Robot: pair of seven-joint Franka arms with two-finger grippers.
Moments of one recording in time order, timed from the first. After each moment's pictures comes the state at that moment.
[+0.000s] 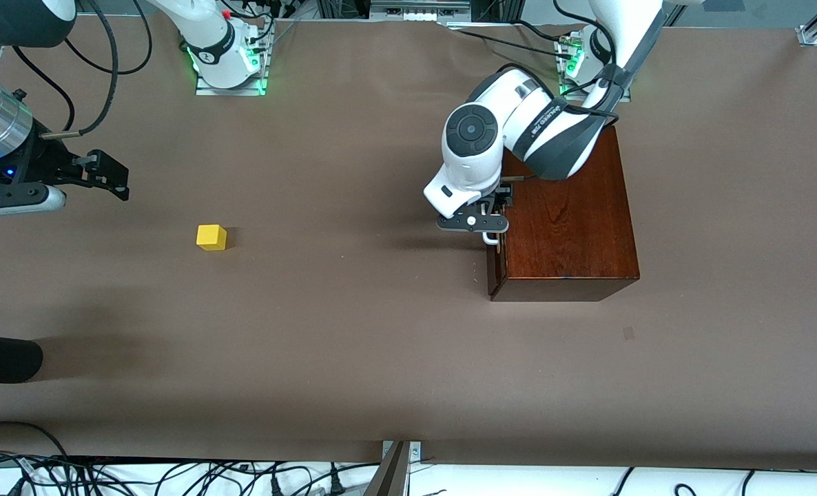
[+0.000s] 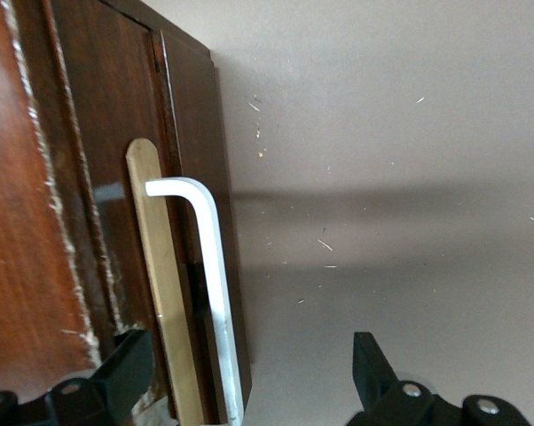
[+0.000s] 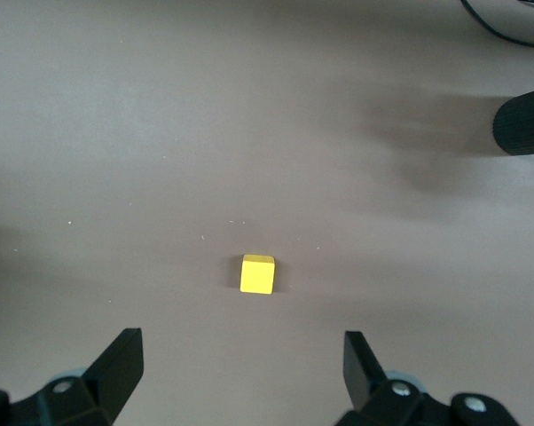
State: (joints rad) left arm -0.39 0.48 -0.34 -1.60 0.16 1.85 -0.72; right arm 0.24 0.10 -0.14 -1.53 -0.02 1.67 -0.02
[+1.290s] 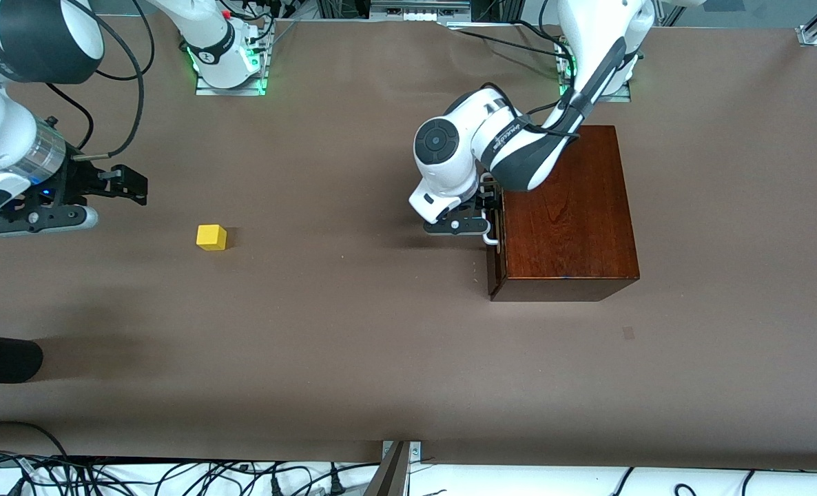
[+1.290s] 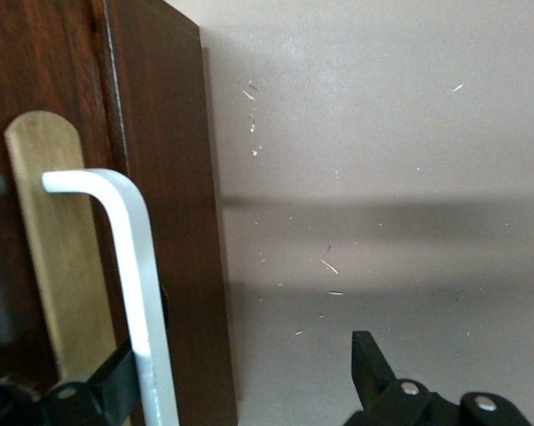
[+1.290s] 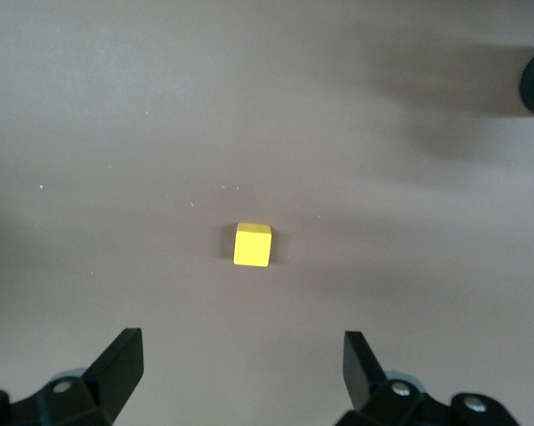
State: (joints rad) left arm -0.44 0.58 -0.34 -1.61 0.27 1.90 -0.86; right arm 0.25 0.15 -0.13 -1.57 -0.03 1.63 -0.02
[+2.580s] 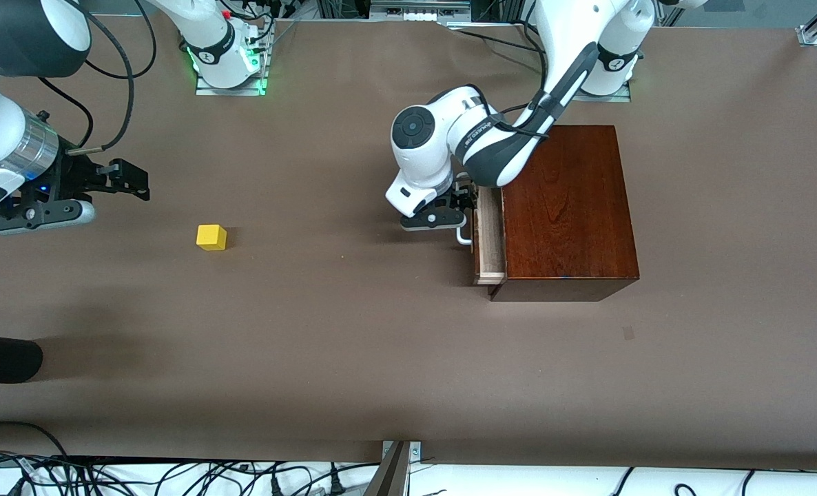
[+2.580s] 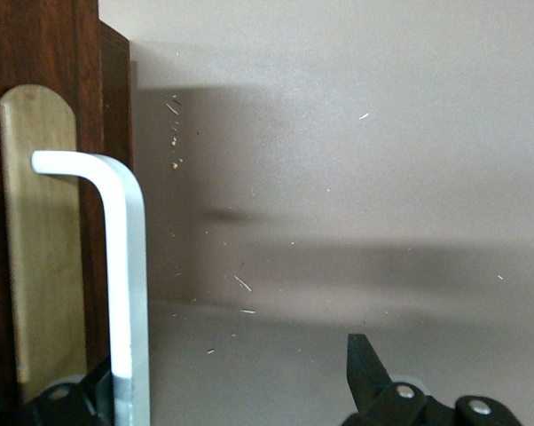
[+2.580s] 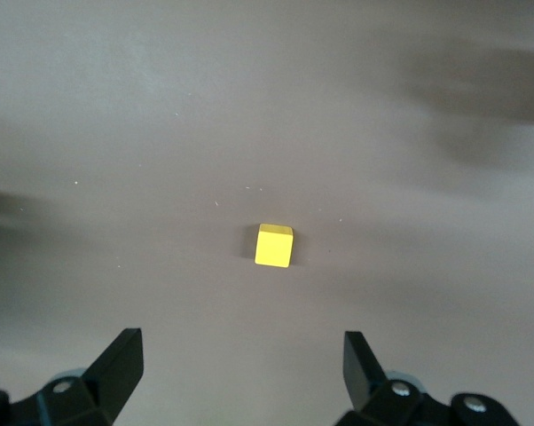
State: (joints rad) left arm -0.52 0.63 -0.33 -1.57 0.31 2.01 -1.00; right arm 0.24 0.15 -0.15 -1.54 0.03 1.61 -0.07
